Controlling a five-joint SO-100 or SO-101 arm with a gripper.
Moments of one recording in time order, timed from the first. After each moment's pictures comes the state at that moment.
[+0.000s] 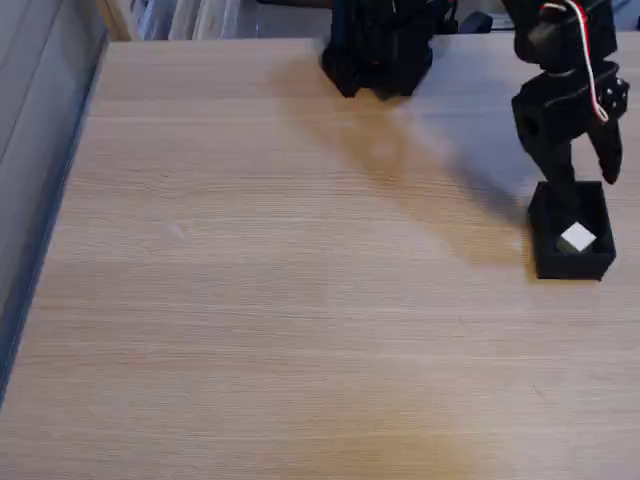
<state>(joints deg) -34.5 109.0 114.3 45.7 -87.1</state>
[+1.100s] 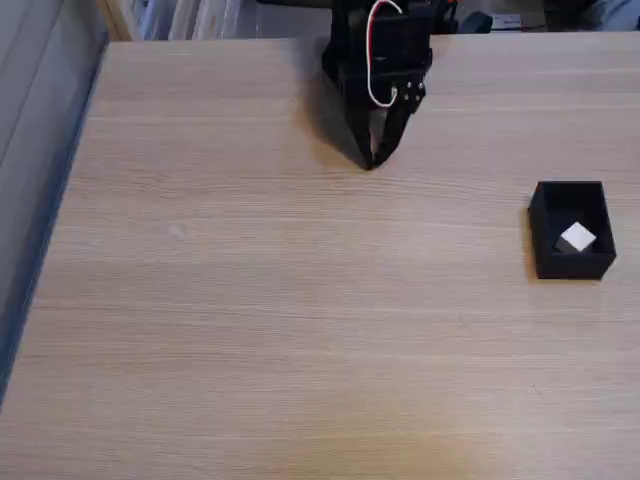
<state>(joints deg) -0.4 189.8 177.0 76.4 -95.4</state>
